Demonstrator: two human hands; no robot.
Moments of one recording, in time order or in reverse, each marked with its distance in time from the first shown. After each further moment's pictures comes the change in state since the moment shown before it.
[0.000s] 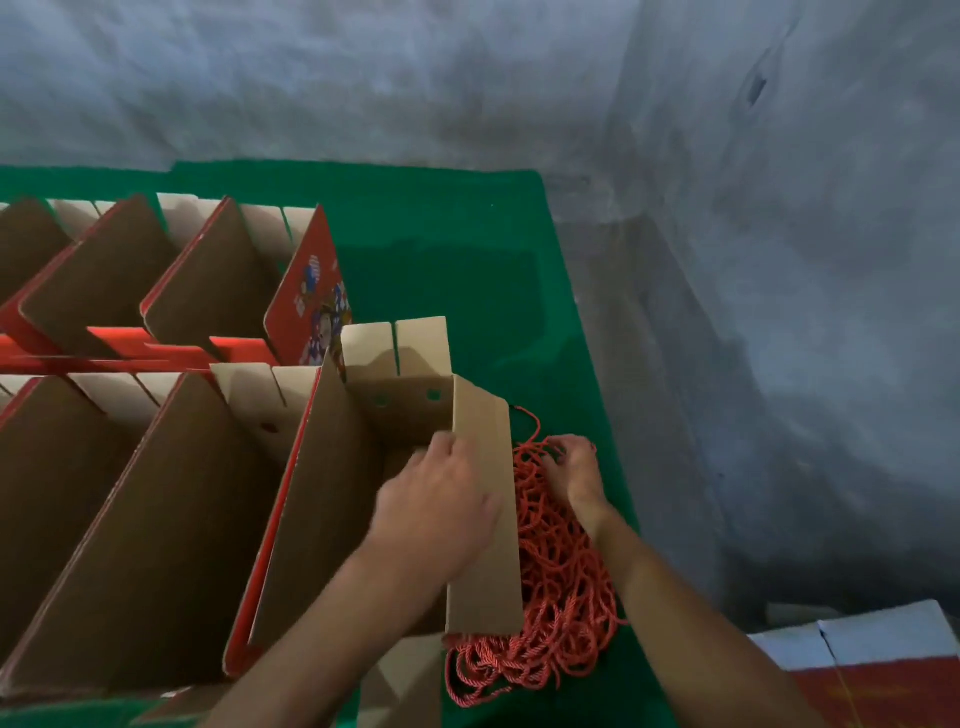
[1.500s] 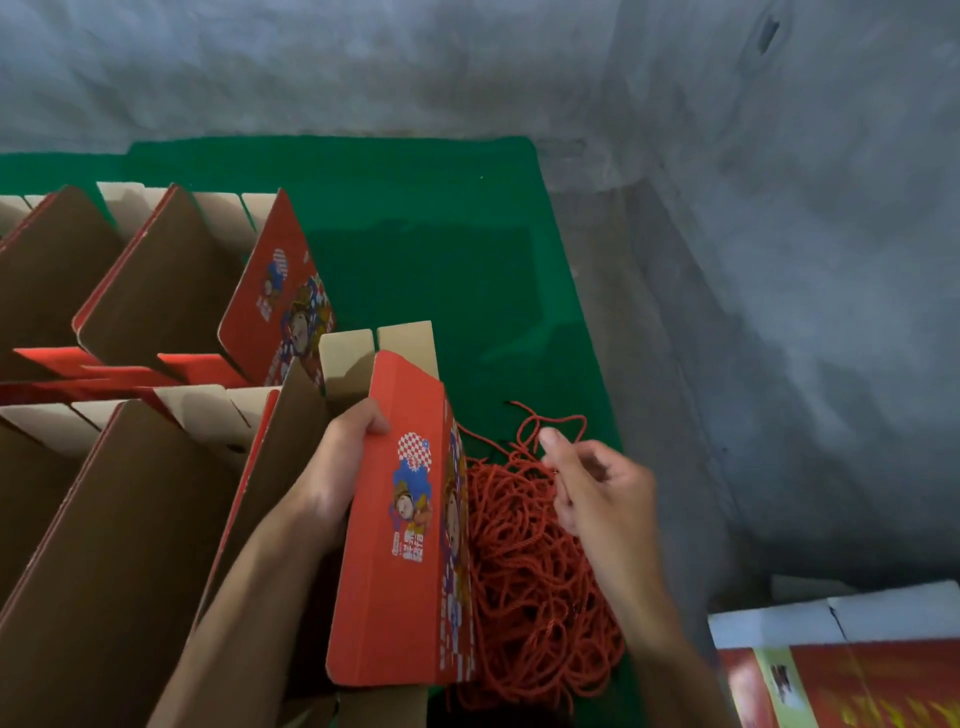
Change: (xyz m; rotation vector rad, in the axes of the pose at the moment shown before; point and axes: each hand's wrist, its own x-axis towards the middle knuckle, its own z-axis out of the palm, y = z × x) left_hand 0.069 -0.045 -0.046 -1.208 -0.151 -0.525; right_hand -0.098 -0.068 -0.040 0.795 0.111 -0.143
